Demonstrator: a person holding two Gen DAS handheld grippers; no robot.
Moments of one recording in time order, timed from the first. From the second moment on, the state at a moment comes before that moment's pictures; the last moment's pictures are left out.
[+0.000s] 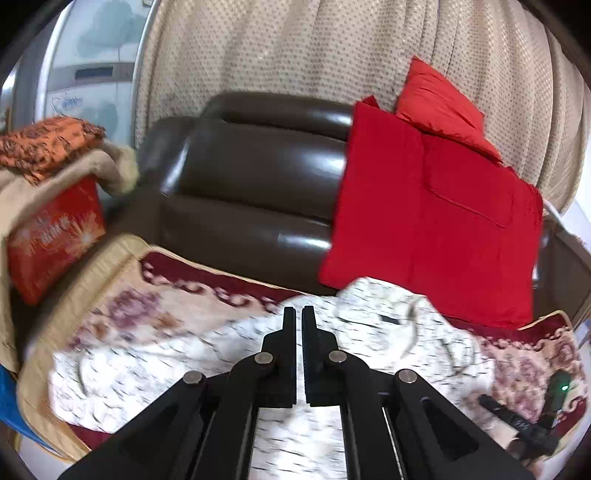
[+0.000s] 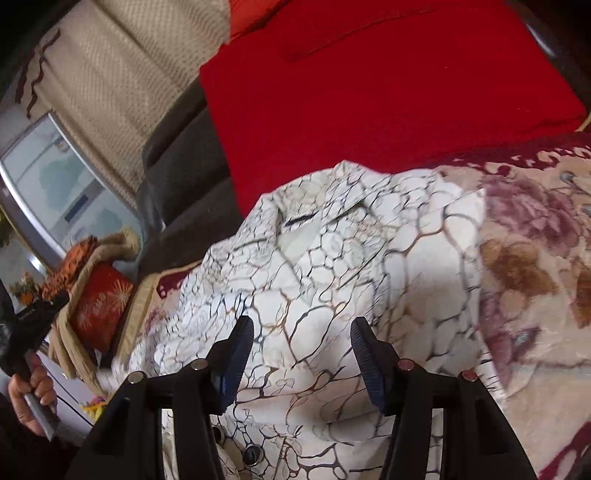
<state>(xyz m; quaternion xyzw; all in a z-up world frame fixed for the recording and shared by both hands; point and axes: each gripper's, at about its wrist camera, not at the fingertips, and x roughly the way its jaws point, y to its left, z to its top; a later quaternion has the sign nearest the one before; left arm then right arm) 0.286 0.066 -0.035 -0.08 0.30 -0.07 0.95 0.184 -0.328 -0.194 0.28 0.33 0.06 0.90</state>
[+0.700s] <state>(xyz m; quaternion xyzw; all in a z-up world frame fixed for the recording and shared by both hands) 0.231 0.379 -0.265 -0.51 0.34 0.16 0.78 0.206 -0.277 -0.213 0.23 0.37 0.10 0.89</state>
